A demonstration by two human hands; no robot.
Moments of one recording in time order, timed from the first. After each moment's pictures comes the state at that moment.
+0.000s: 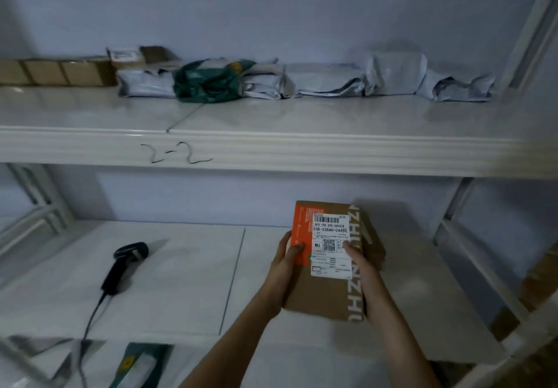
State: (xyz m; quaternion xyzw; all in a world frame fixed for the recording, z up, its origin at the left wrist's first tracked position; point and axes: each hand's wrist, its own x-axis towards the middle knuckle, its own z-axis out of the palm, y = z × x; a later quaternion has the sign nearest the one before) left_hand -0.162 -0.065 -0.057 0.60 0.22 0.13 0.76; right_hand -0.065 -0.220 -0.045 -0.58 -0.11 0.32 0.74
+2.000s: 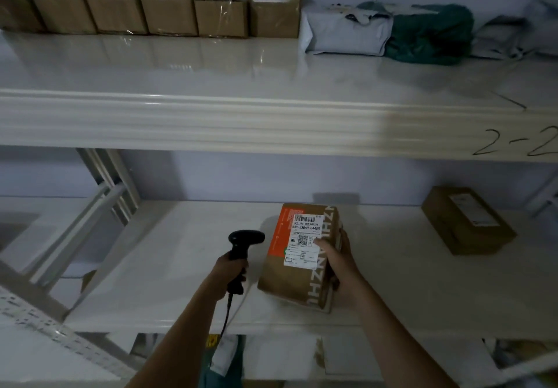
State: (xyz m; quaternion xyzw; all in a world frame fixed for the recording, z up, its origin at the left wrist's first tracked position) left_hand -0.389 0.348 -0.163 0.62 0.46 0.04 0.64; right_hand -0.239 0.135 -0.129 -0.69 -0.06 0.28 0.66
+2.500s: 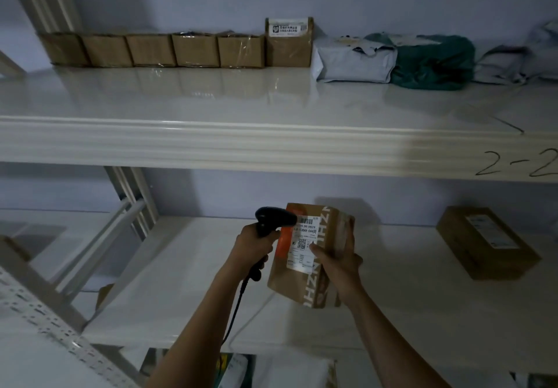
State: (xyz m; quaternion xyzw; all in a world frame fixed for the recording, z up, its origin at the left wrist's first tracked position) left_hand -0.366 0.328 -0.048 0.70 0.35 0.14 0.60; right_hand -0.253 0.160 -0.105 -0.75 -0.11 0.17 0.63
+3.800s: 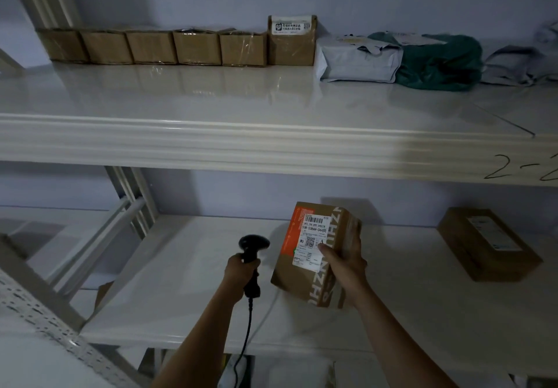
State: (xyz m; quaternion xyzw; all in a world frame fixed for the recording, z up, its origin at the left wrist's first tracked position) left_hand -0.375 0.353 -0.140 0.62 0.47 0.15 0.61; right_hand -0.234 0.155 -0.113 -0.78 -0.09 0.17 0.59
